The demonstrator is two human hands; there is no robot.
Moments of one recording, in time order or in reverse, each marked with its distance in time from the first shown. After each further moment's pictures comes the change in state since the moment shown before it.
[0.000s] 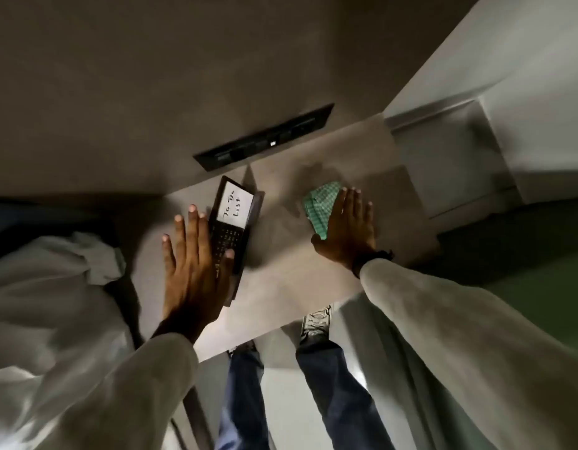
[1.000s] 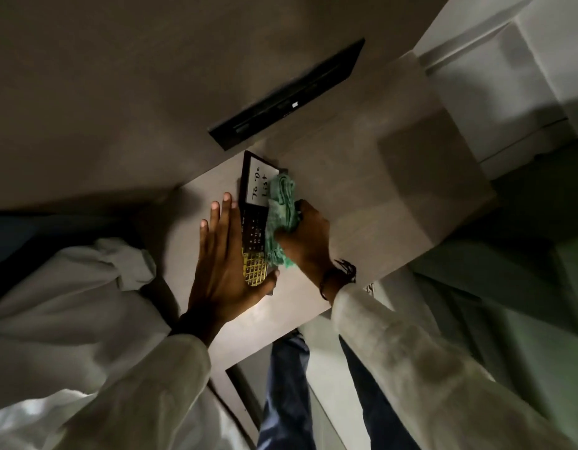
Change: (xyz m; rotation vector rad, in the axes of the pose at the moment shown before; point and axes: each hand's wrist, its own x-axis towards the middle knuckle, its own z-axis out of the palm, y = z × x) left_hand 0.016 -0.062 0.032 -0.028 0.038 0.360; right_hand -0.035 -0.151 0.038 1.111 0.166 0.204
